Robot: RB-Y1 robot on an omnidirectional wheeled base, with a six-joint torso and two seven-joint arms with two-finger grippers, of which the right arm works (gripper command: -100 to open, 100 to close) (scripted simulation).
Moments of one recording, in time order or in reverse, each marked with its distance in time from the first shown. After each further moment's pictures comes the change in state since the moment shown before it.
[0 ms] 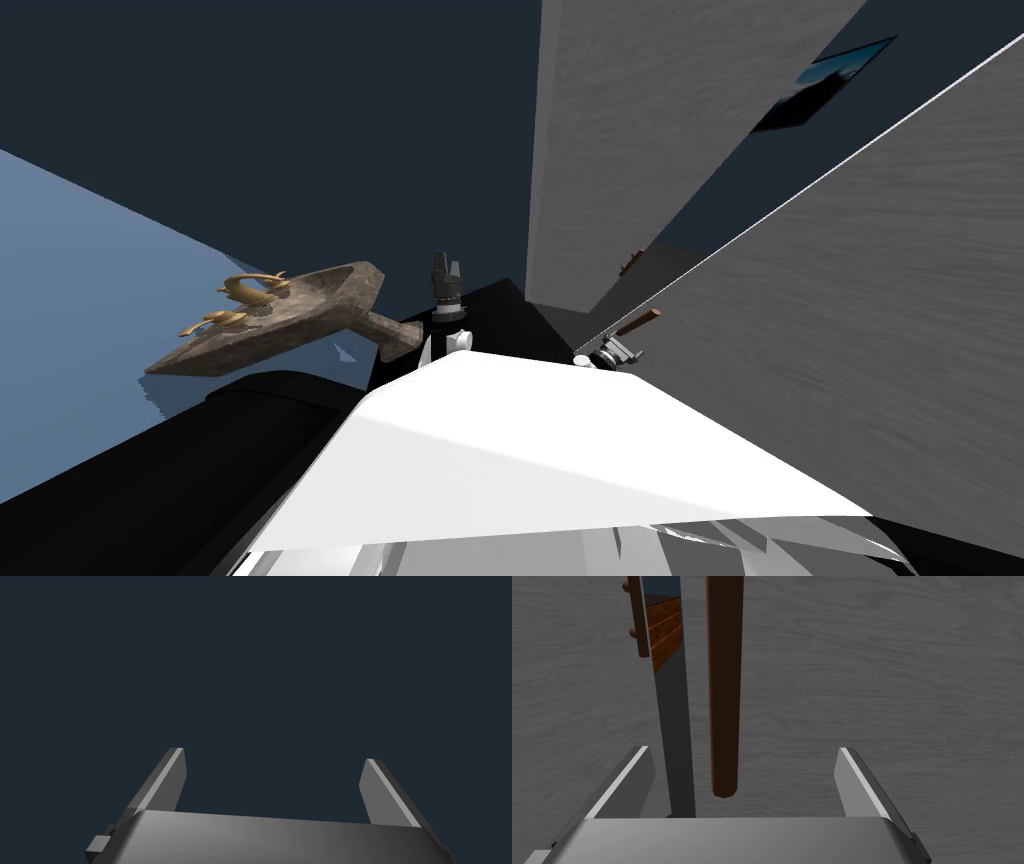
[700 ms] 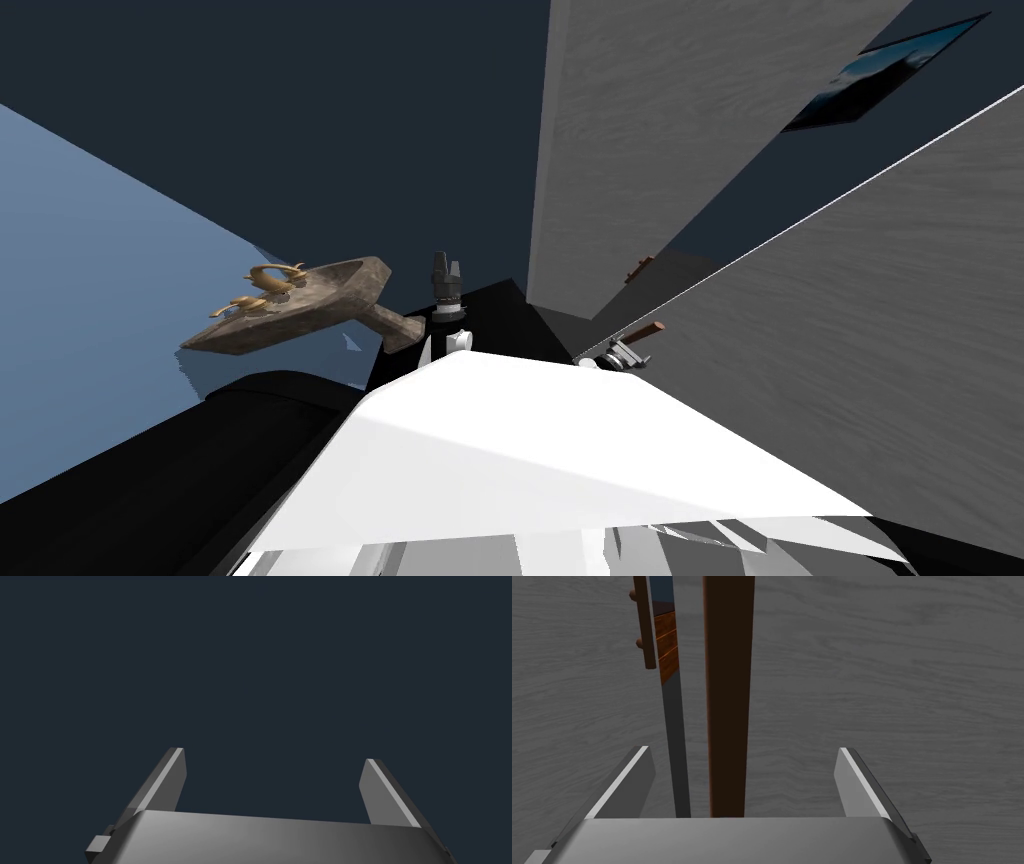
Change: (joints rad) arm 0.006 -0.047 -0.007 0.029 -0.021 -0.009 -0.040
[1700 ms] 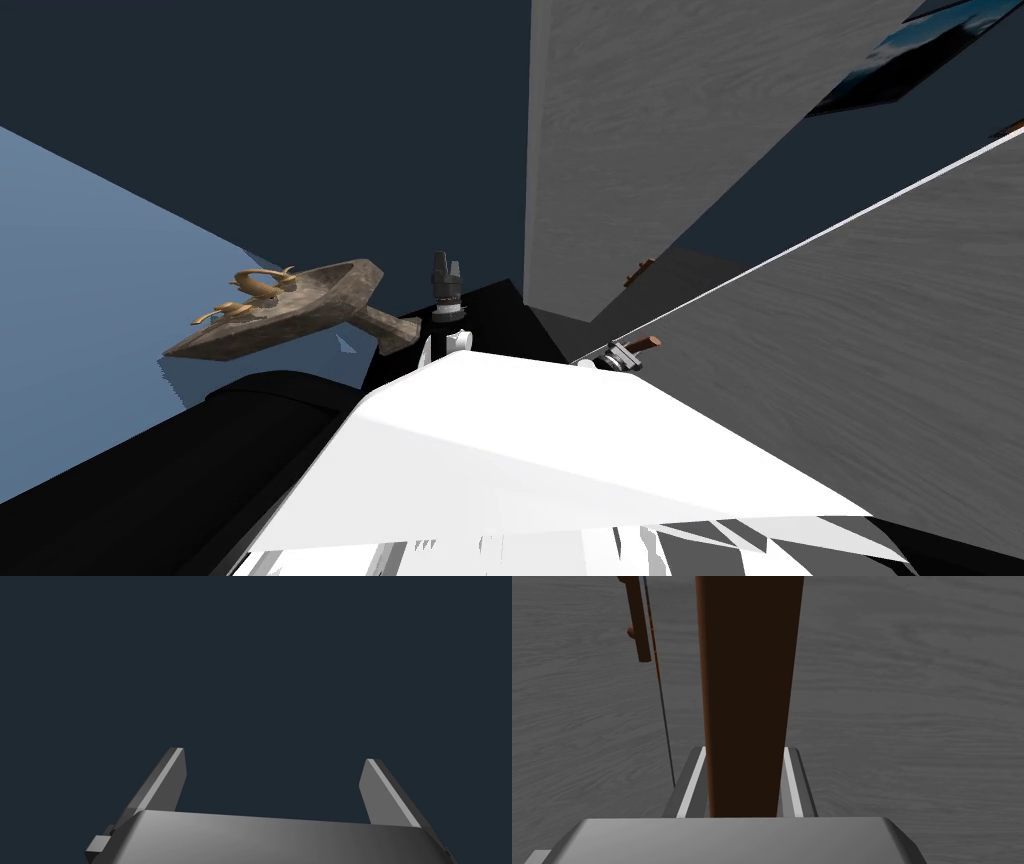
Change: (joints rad) arm 0.006 0.014 -0.003 0.011 -0.007 0.001 -0.018
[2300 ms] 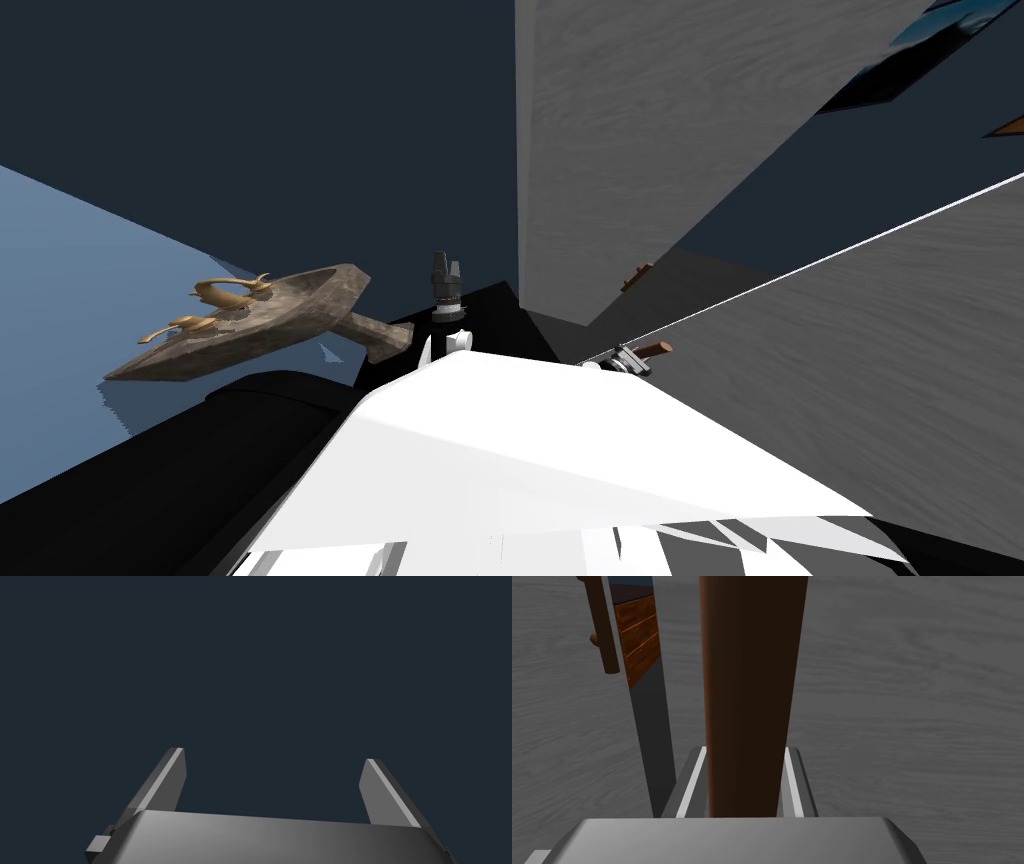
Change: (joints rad) arm 0.009 -0.022 -0.030 0.002 -0.035 -0.003 0.006
